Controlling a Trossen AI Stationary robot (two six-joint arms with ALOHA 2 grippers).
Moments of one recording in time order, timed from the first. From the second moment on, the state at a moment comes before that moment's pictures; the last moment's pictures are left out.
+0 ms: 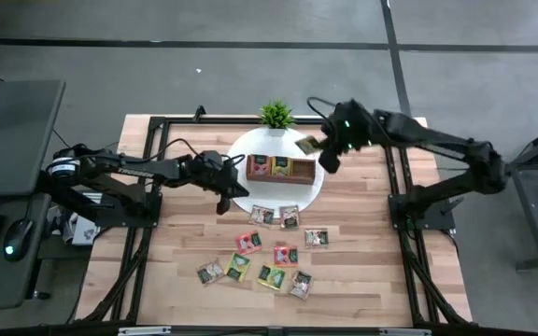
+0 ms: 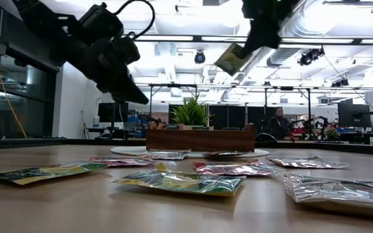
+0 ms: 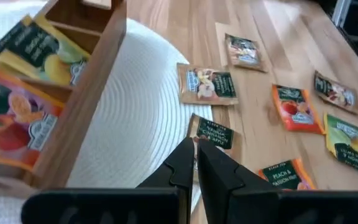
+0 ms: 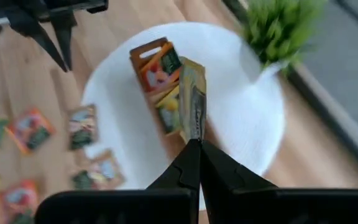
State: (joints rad) left arm 0.22 1.31 0.53 0.22 0.30 -0.05; right arm -0.39 1.31 1.28 -0.79 -0.02 0.09
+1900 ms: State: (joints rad) left arm 0.22 1.31 0.53 0.36 0.25 -0.16; right arm -0.44 2.03 1.75 -1.03 -0.21 -0.38
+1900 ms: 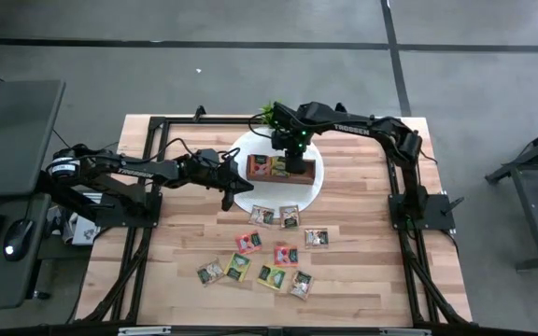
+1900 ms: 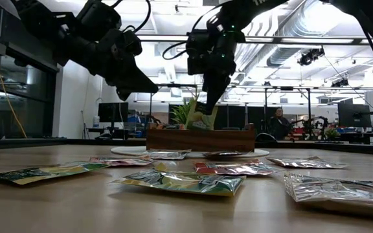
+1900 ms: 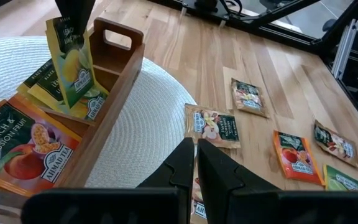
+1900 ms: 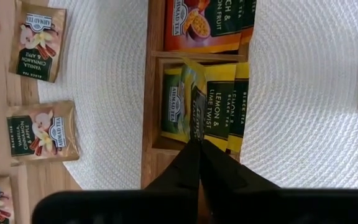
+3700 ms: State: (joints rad) left arm 0.06 1.68 0.56 0.35 0.23 -0.08; right arm 0.04 1.63 0.90 0.01 0.16 1.12
